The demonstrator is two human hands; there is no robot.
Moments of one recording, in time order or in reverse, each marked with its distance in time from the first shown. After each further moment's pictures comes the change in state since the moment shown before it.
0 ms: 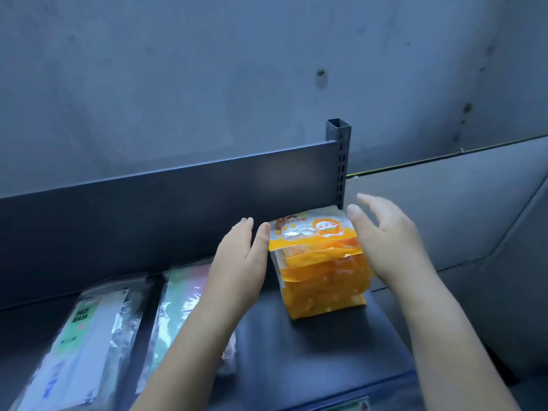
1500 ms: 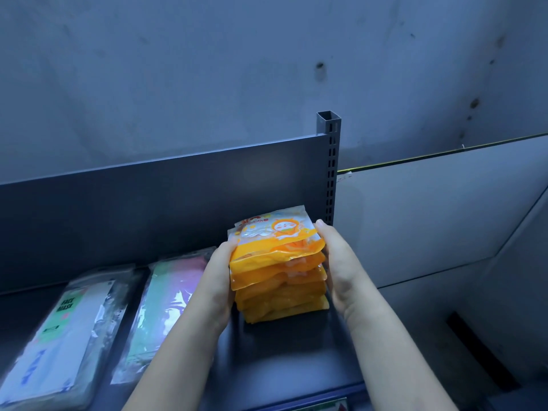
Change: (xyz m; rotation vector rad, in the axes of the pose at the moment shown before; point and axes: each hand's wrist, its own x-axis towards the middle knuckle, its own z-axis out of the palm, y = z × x) left_hand -0.002 -0.017 0.032 -0.867 -0.031 -0.422; right_hand 0.005 0.044 0.059 0.919 -0.469 0.451
